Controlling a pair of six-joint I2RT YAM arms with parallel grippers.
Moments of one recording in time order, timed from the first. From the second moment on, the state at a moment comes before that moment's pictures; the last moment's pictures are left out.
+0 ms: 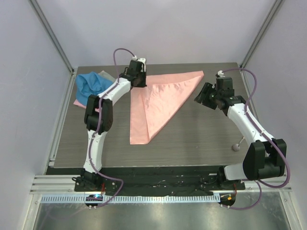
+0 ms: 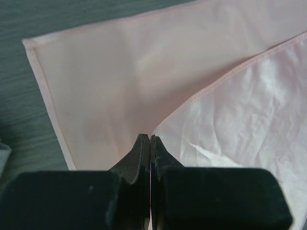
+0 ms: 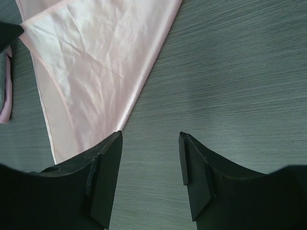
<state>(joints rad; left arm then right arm) -0.39 2.27 1.91 -0.35 0.01 -0.23 0.12 1.38 1.07 -0.42 -0.15 0.51</state>
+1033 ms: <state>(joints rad) -0.23 2.57 2.30 -0.40 0.11 -0.10 0.12 1.37 1.04 -0.43 -0.09 0.53</state>
